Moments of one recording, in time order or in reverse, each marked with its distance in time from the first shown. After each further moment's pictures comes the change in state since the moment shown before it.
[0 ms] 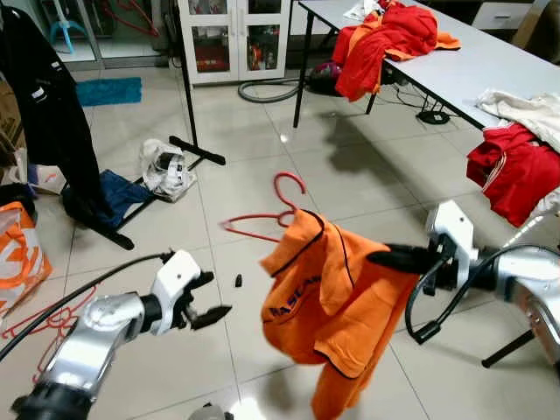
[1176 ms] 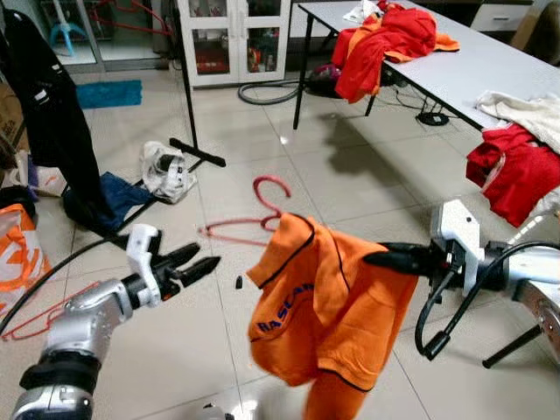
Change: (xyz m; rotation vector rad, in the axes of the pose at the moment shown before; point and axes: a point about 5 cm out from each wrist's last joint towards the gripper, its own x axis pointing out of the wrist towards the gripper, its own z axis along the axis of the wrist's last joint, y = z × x) left arm -0.003 0.044 -0.007 -0.578 -0.323 0.104; right arm -0.008 0.021 0.033 -0.186 -0.042 0.090
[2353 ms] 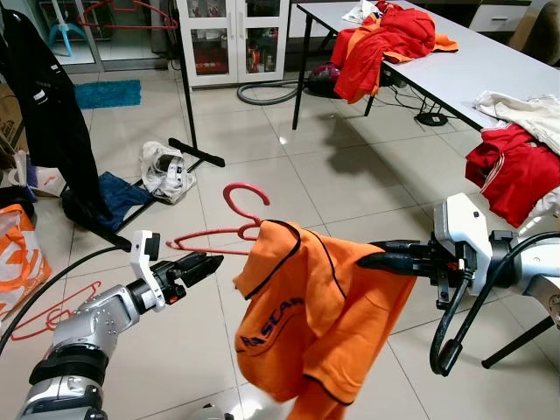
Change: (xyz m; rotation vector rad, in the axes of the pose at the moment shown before) left arm 0.011 -0.004 -0.008 -0.179 -0.032 -0.068; right arm -0.002 0.013 0.028 -0.074 -0.025 0.087
